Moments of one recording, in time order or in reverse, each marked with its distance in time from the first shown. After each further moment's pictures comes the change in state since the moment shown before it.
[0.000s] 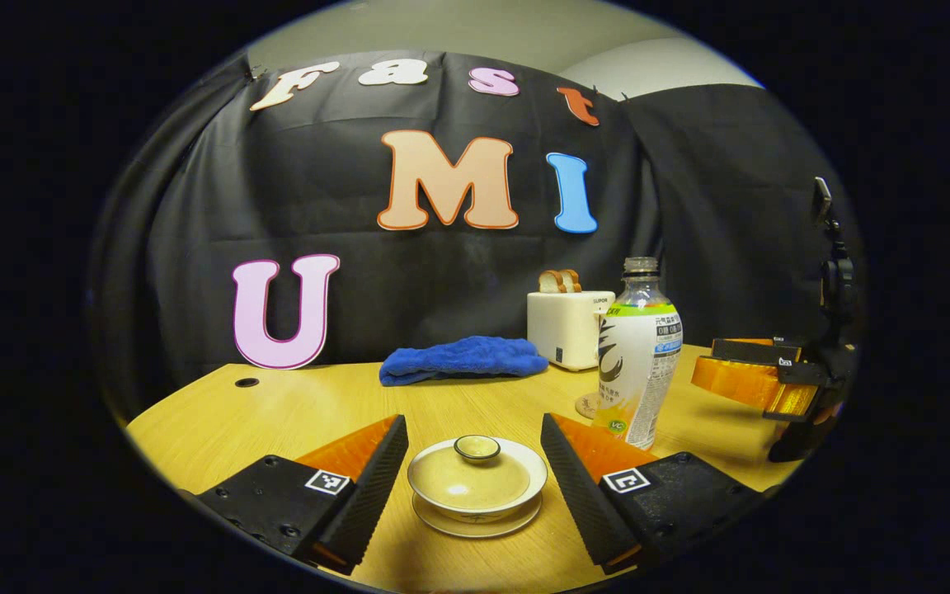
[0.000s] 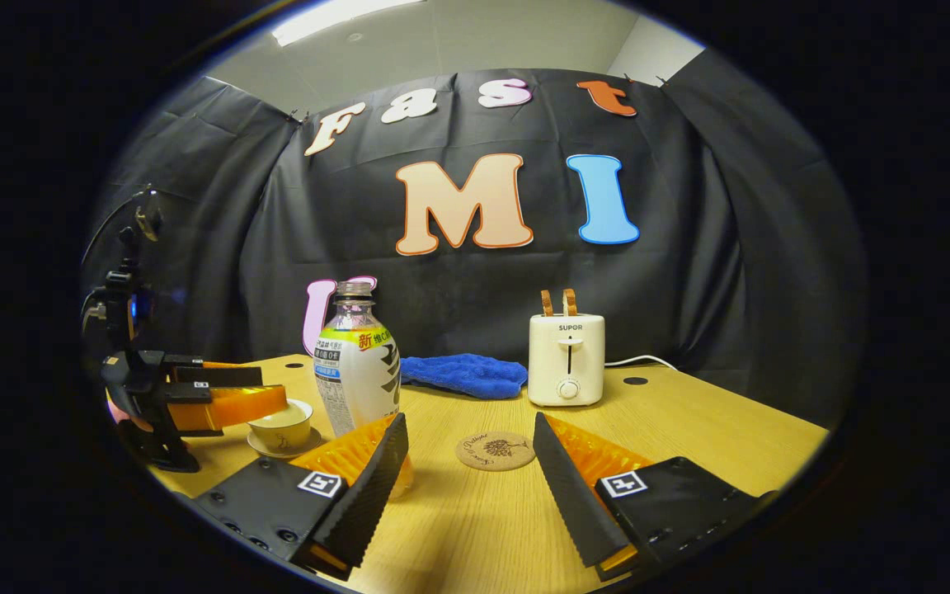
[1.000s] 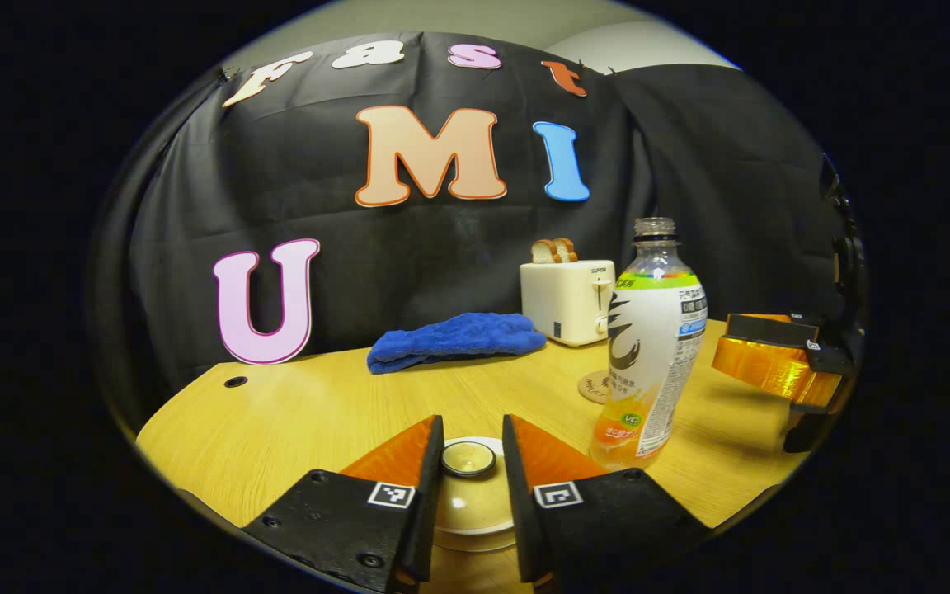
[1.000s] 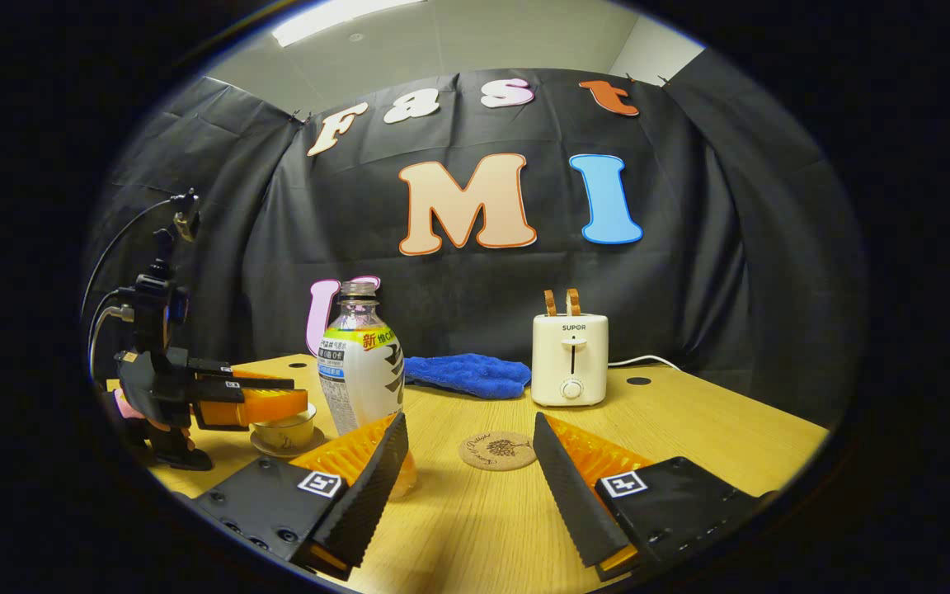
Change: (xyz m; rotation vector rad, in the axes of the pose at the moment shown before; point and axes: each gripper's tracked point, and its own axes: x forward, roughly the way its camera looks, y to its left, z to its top) left arm 0.020 0.001 -0.013 0.055 0.101 -0.002; right arm 0.000 0.002 -0.001 -0.002 0.000 0.012
